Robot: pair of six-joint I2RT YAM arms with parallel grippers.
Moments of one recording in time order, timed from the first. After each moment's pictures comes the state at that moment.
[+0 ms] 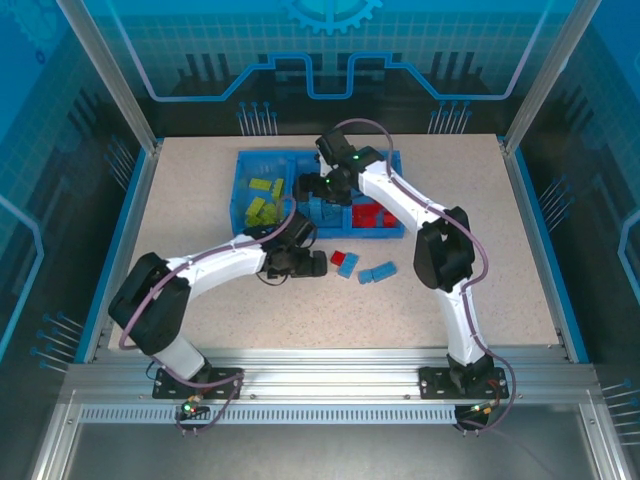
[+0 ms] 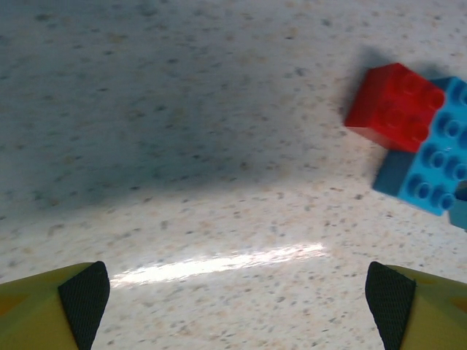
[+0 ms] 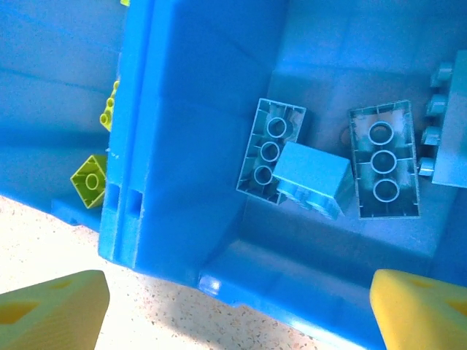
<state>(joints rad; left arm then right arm) -0.65 1.63 1.04 -0.59 0.01 -0.71 0.57 2.20 2.06 -0.89 -0.23 0.52</state>
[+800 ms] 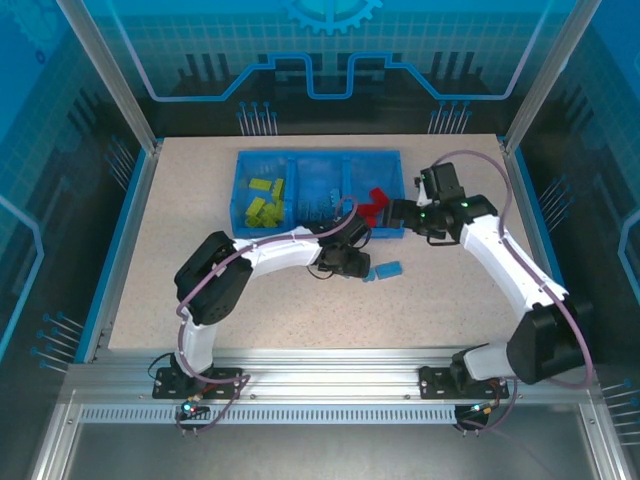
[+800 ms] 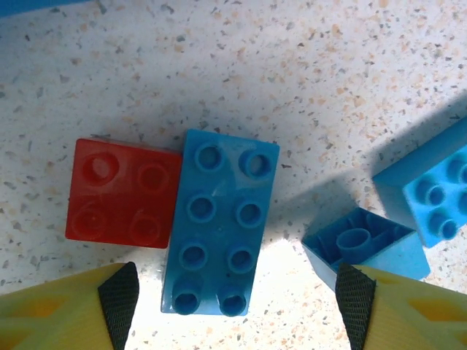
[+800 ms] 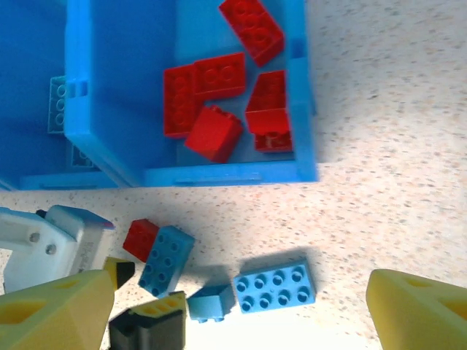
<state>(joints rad) -0.82 1.99 1.39 -0.59 -0.01 -0.66 0.26 1.36 1.16 -0.78 -0.11 0.45</state>
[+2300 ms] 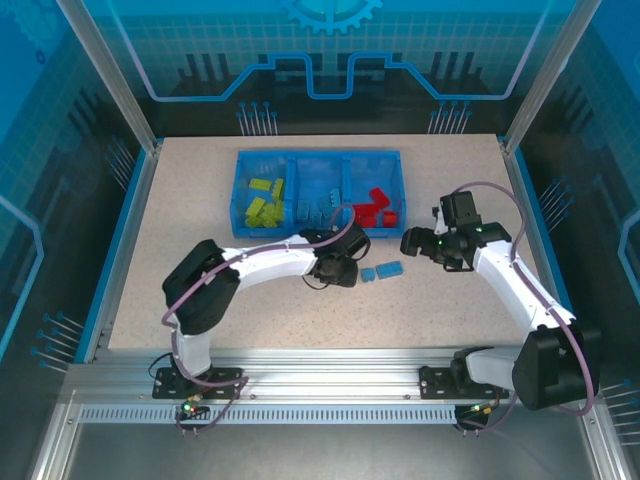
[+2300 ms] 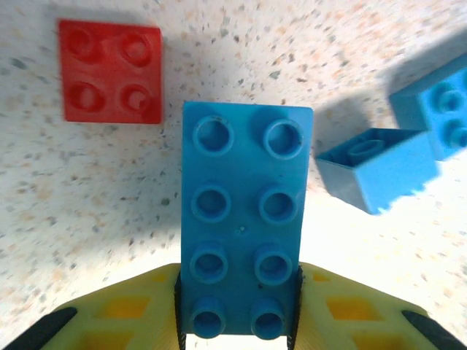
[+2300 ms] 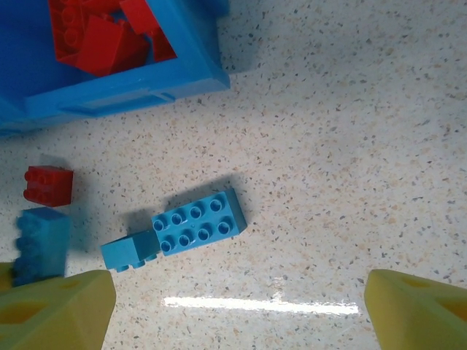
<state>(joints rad) -0.87 1.86 1.32 -0.66 -0.05 -0.72 0.16 1.24 0.92 -0.78 -0.15 0.41</state>
